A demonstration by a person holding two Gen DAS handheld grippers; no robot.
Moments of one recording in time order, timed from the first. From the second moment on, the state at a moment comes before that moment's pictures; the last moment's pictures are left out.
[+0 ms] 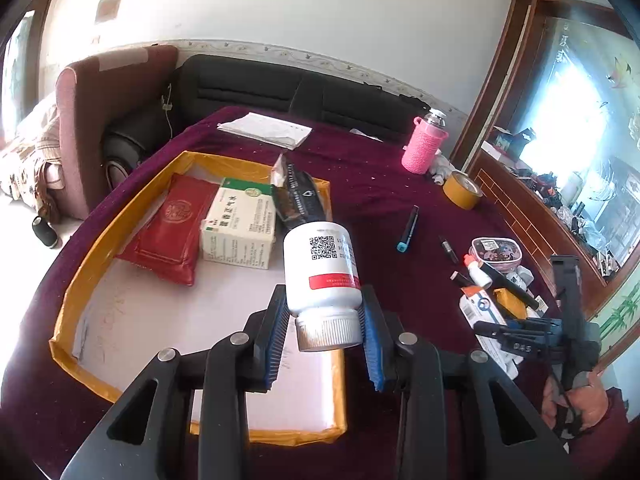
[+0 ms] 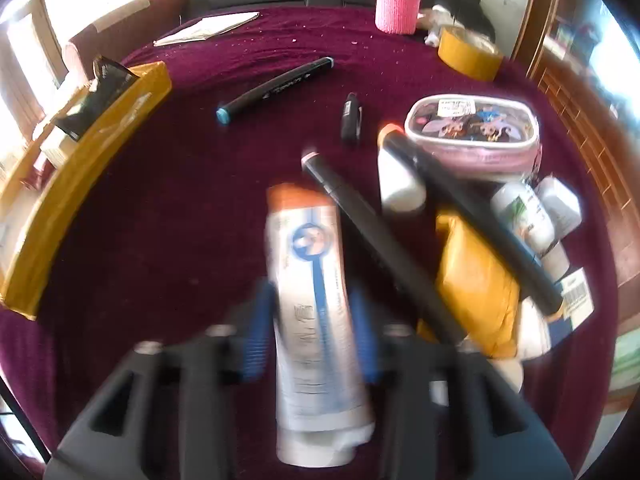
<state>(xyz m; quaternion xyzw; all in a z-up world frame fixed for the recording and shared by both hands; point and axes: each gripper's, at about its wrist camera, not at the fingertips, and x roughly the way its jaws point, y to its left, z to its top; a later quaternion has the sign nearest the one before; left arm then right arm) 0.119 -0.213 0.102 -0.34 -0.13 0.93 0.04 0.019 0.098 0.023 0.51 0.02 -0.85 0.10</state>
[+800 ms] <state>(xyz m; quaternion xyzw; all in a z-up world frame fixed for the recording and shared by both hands) 0.056 -0.279 0.054 -0.43 -0.08 0.90 -0.02 0.012 -0.094 0.078 0.52 -0.12 -0.76 0.36</state>
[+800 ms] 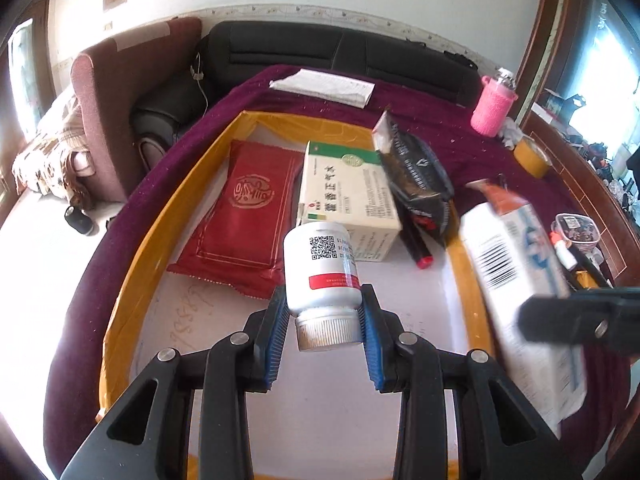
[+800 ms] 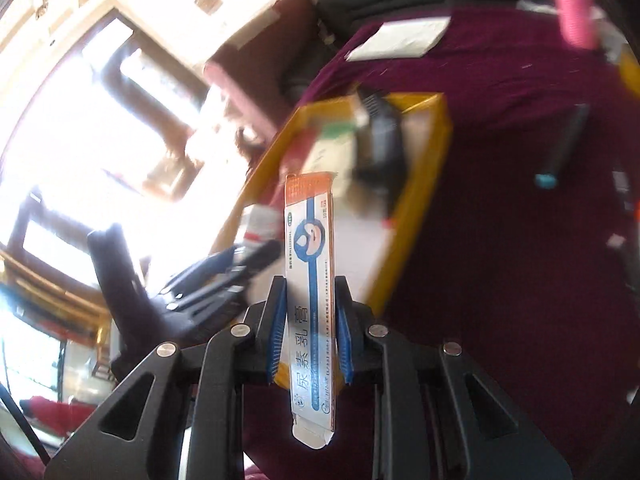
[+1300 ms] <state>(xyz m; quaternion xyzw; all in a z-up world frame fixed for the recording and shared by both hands) 0.005 -0.300 0.036 -0.49 -0.07 0.87 -0.04 -0.050 -0.162 0.021 0.59 -0.09 -0.76 0.28</state>
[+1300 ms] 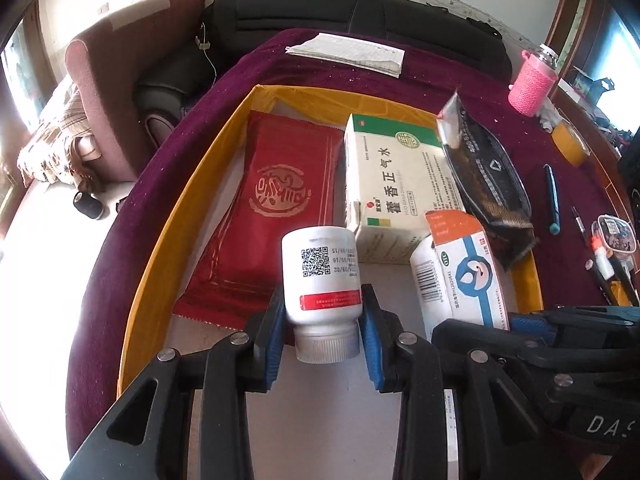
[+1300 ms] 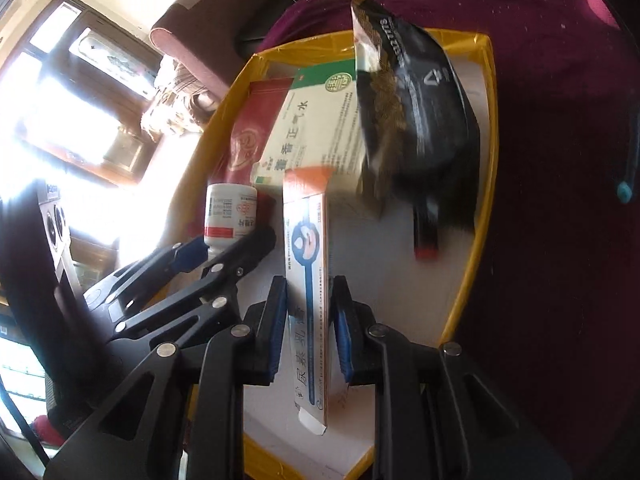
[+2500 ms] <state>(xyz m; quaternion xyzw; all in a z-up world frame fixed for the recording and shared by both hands) 0.033 -0.170 0.128 -0.44 -0.08 0.89 0.12 0.022 0.051 0.107 0.35 0.09 -0.93 0.05</state>
